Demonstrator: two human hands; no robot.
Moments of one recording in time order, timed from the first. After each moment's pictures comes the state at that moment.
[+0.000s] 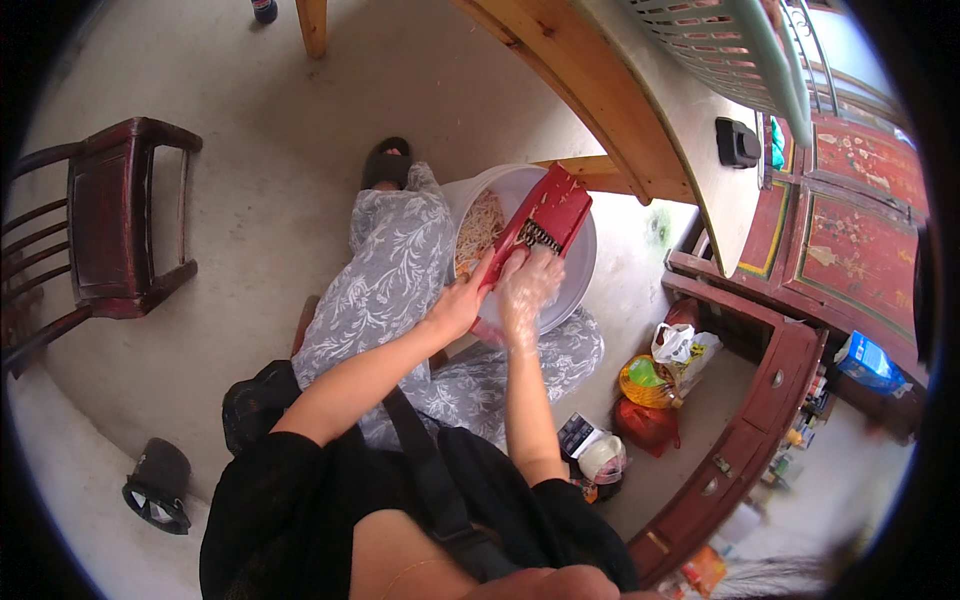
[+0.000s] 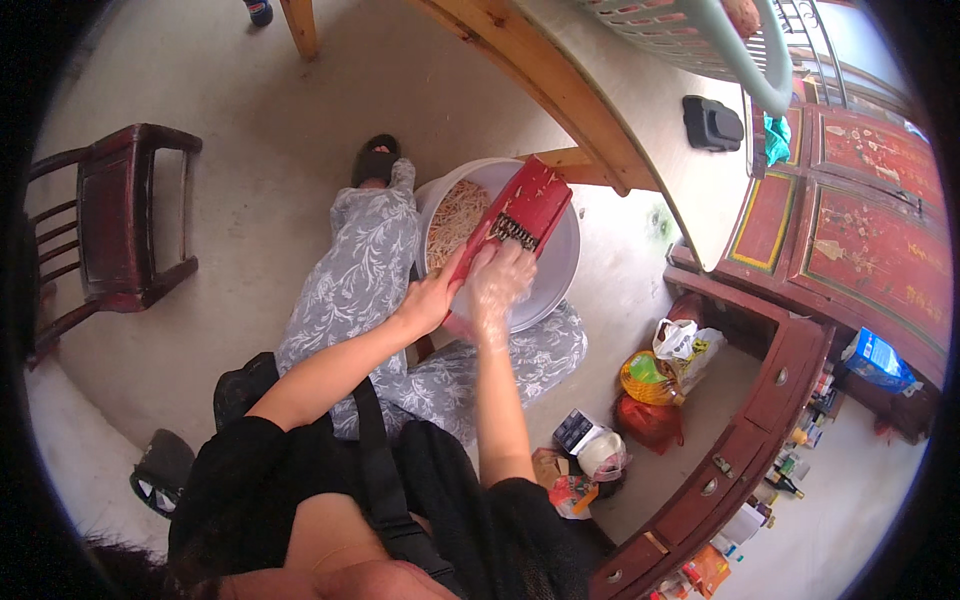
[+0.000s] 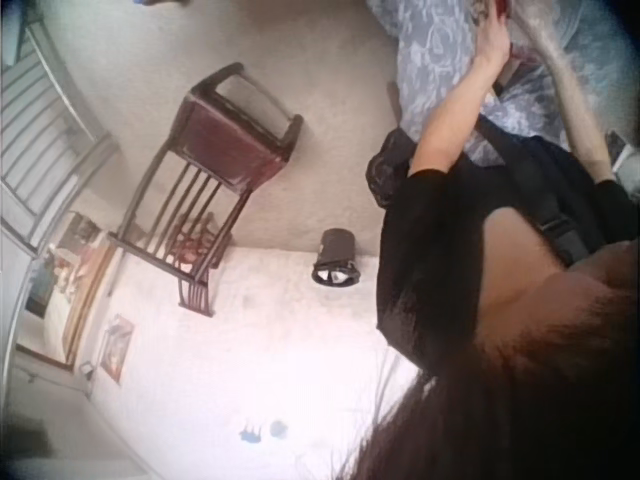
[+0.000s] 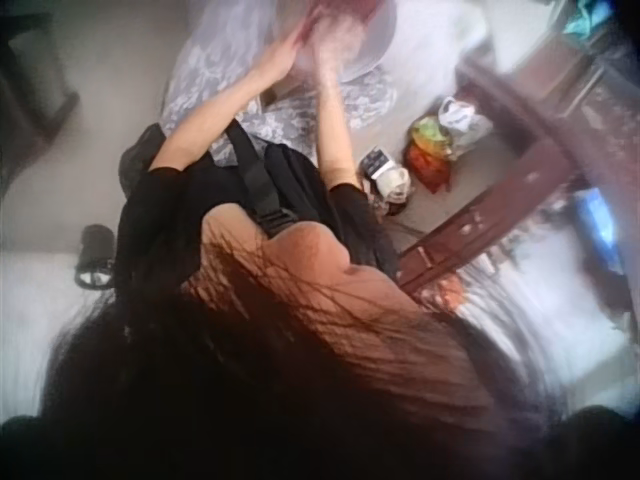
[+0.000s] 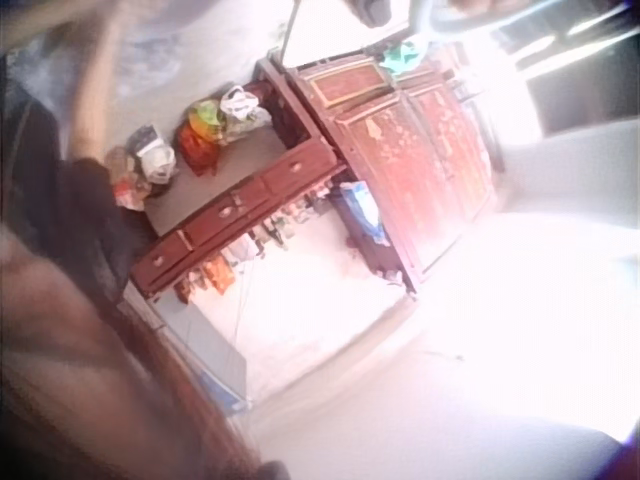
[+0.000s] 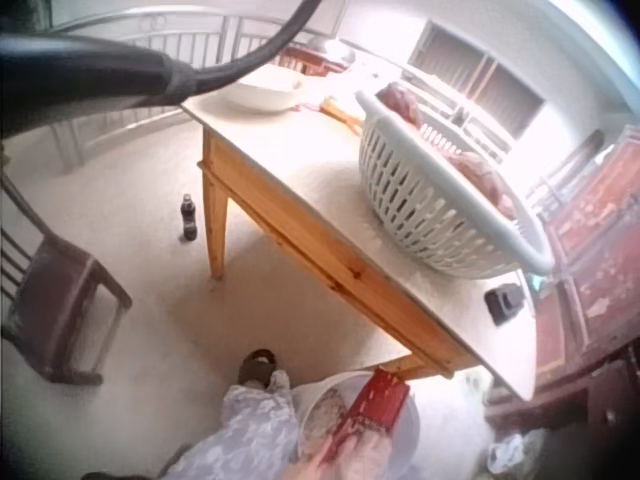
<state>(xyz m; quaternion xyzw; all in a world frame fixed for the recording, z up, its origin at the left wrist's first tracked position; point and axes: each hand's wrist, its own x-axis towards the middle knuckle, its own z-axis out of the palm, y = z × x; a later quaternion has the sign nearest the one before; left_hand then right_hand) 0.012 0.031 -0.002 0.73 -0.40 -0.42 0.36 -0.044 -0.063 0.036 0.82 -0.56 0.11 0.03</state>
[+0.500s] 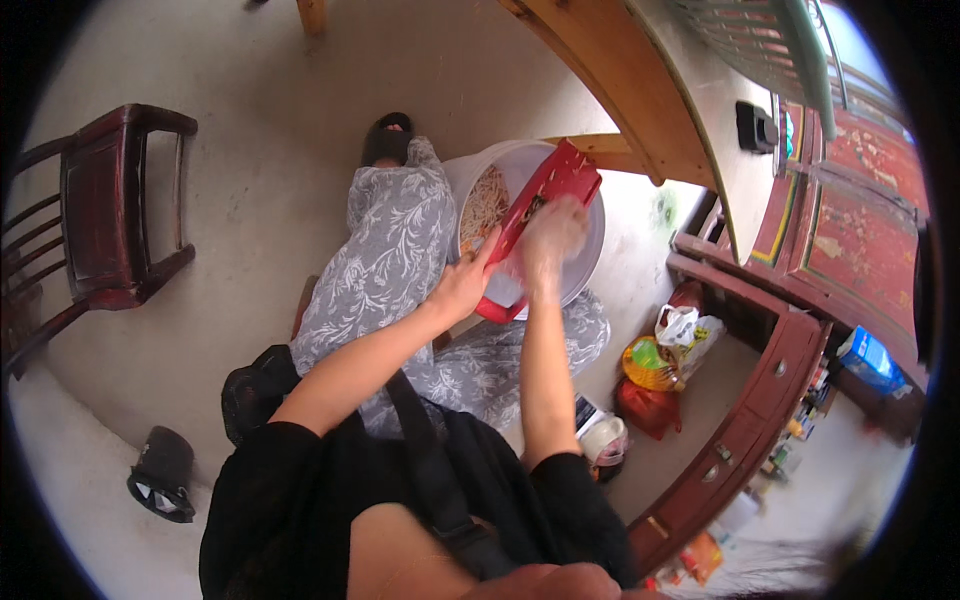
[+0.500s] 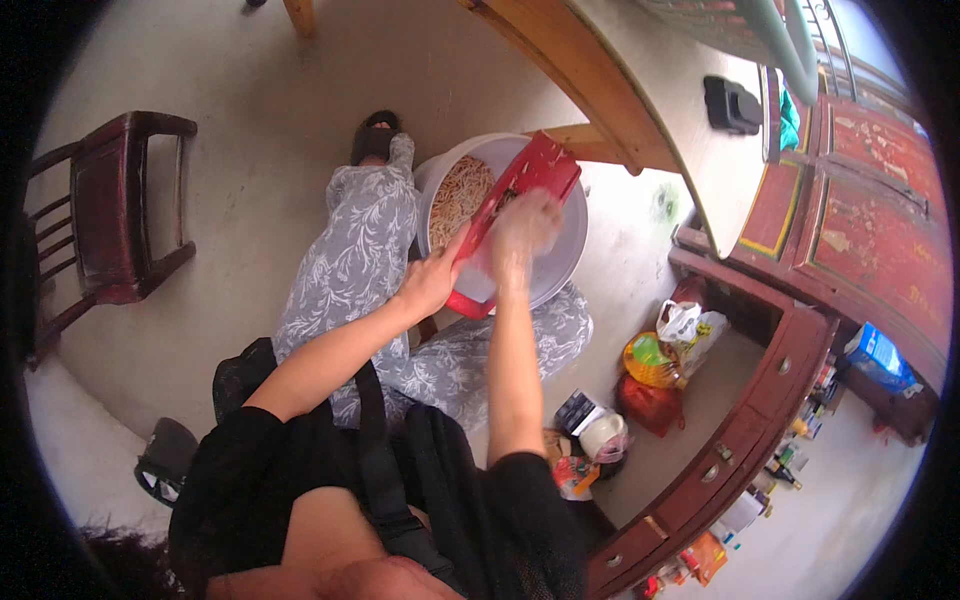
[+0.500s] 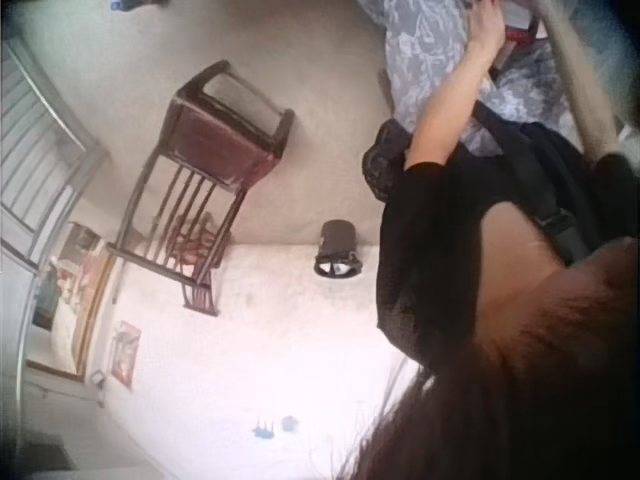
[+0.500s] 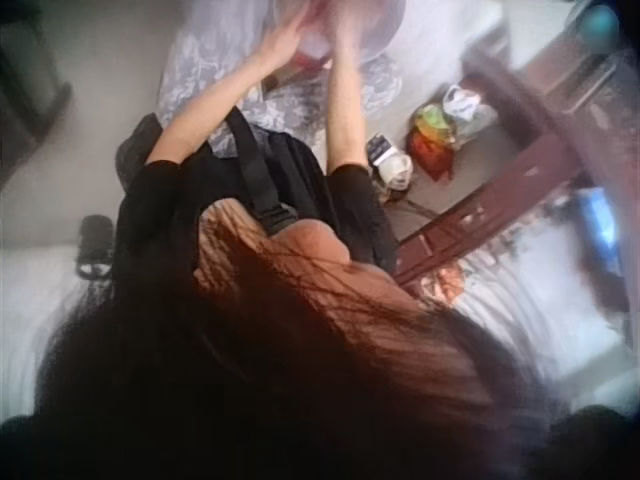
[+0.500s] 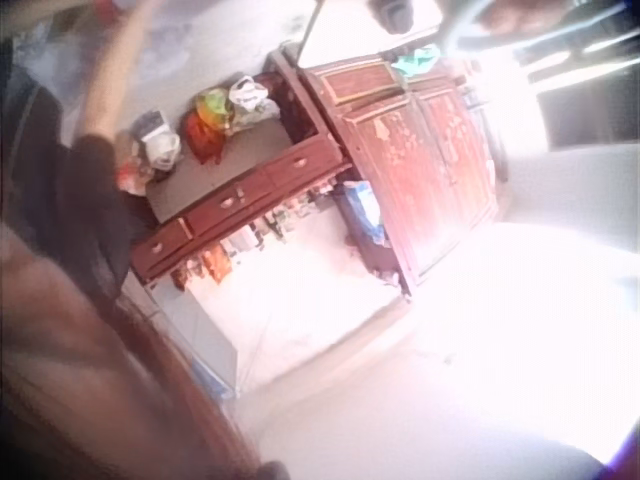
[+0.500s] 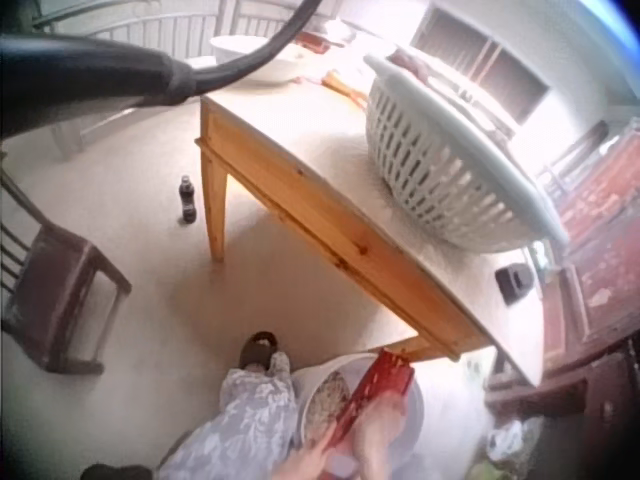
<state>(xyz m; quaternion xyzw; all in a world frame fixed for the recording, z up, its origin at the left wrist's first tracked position) 0.012 0.031 0.011 0.72 -0.42 -0.43 0.35 -0.044 -0.114 0.029 0.80 -0.59 0.06 0.08</state>
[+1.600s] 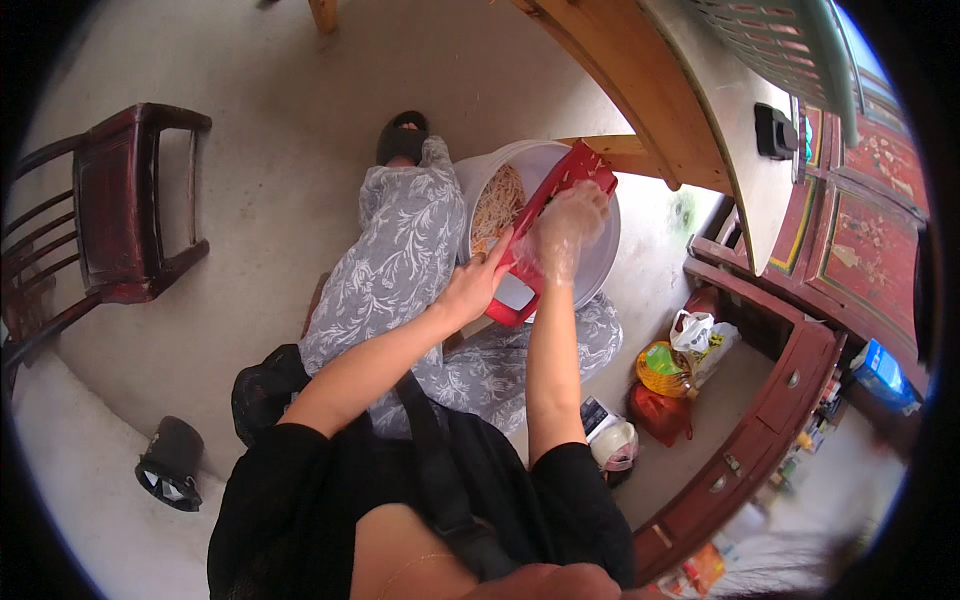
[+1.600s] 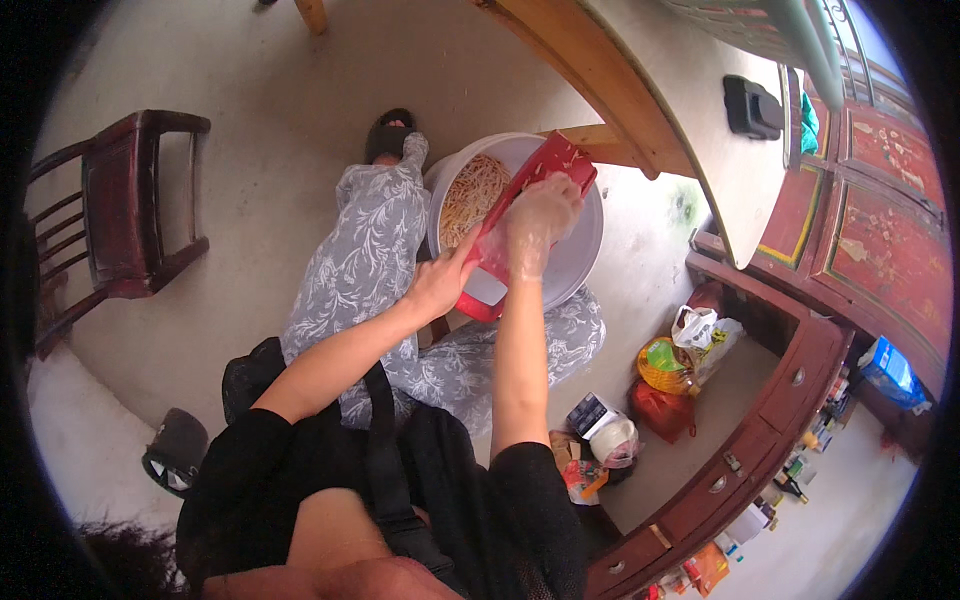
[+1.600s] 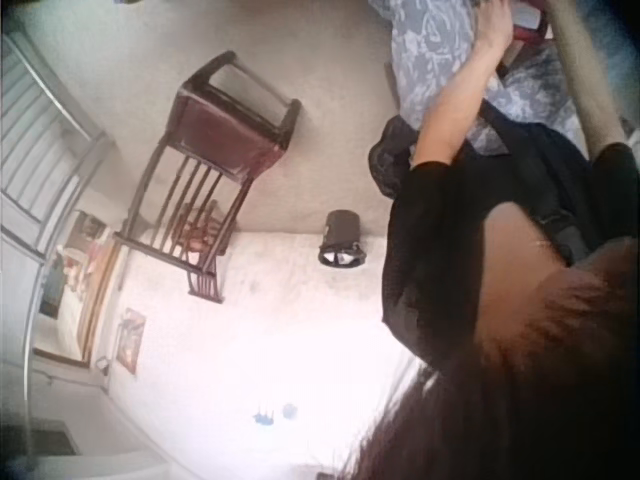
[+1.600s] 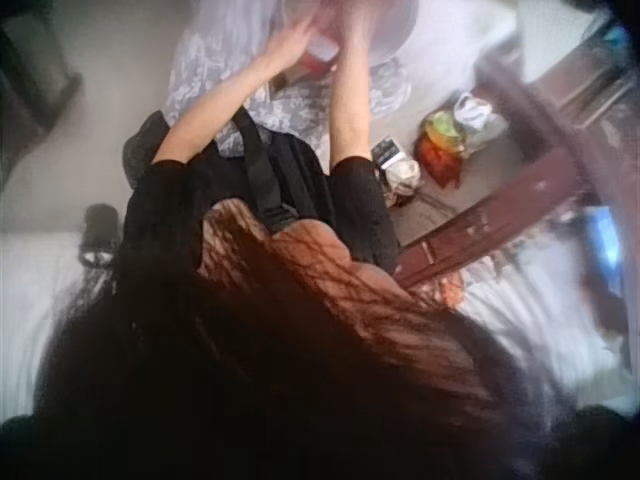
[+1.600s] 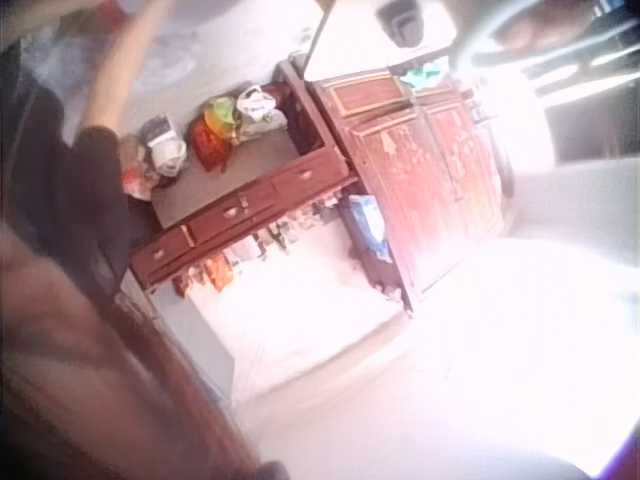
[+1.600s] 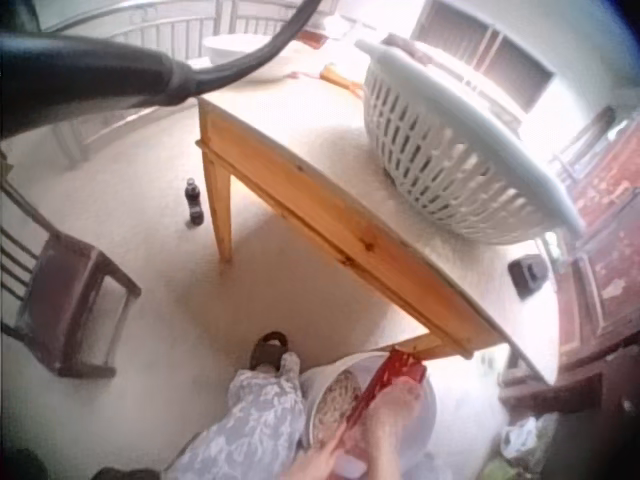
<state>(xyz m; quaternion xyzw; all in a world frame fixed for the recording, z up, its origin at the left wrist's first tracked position) 0.010 0.027 0.006 0.72 -0.42 -0.42 0.36 -0.046 -0.128 0.010 0.84 -0.51 0.02 0.19</state>
